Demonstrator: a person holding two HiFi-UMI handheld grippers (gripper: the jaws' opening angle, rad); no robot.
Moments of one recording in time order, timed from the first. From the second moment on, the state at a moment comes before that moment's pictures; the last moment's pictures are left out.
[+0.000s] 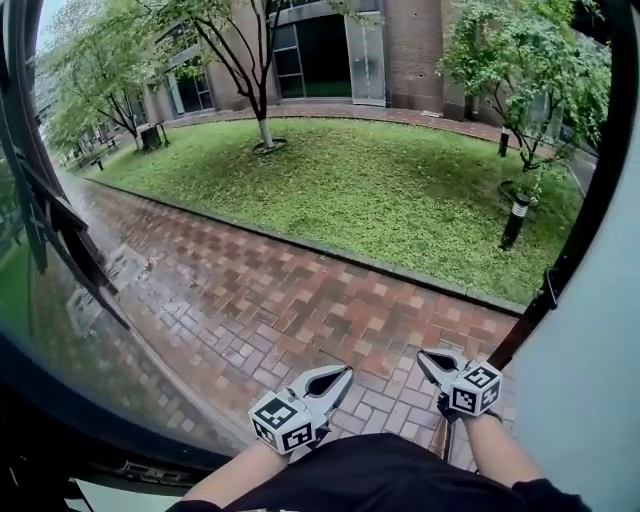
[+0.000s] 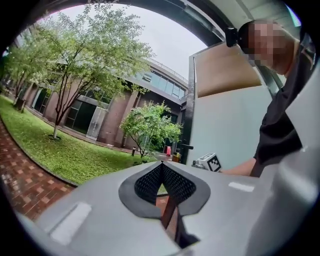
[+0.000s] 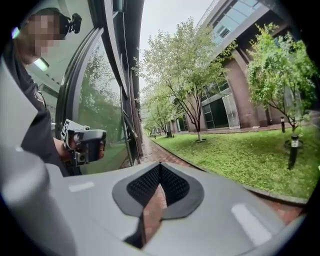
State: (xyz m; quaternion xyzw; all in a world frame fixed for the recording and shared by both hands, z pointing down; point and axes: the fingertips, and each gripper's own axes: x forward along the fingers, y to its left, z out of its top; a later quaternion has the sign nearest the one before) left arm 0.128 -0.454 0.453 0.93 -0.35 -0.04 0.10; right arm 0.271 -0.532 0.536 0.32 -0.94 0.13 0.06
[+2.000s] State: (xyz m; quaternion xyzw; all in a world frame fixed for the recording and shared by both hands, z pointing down) left arm 0.062 0.018 0.436 0.96 -0.28 -0.01 0.11; right arm 0.252 0.007 0.505 0.44 -0.89 0.12 0.06
